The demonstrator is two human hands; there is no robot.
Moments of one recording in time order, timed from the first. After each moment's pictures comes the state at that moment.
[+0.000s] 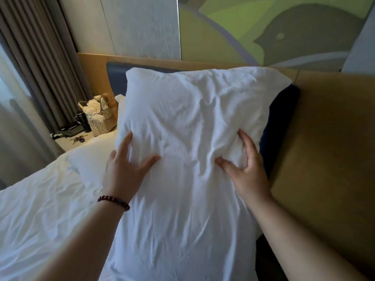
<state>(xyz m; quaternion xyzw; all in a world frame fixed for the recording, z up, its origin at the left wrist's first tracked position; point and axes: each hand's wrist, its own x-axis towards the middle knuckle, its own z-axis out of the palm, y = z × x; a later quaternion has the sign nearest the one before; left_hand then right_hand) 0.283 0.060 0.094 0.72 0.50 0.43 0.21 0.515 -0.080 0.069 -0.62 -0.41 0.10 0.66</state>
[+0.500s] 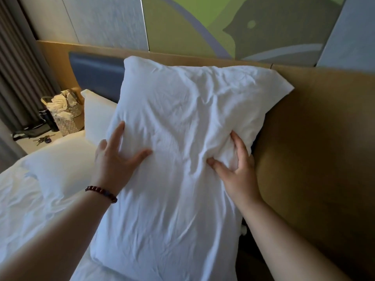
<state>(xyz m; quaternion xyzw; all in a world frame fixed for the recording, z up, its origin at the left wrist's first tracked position) 0.395 0.087 0.083 0.75 0.47 0.42 0.20 0.609 -0.080 0.050 -0.66 -0.38 0.08 0.64</state>
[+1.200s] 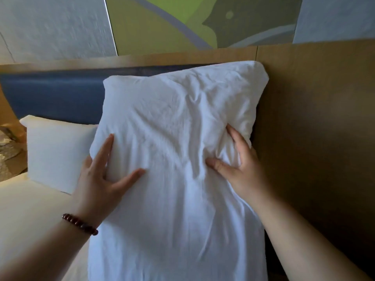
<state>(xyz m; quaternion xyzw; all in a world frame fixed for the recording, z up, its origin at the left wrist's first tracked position) 0.357 0.172 -0.003 0.81 0.30 0.44 0.25 0.552 -0.029 -0.016 -0.71 -0.36 -0.04 0.60</state>
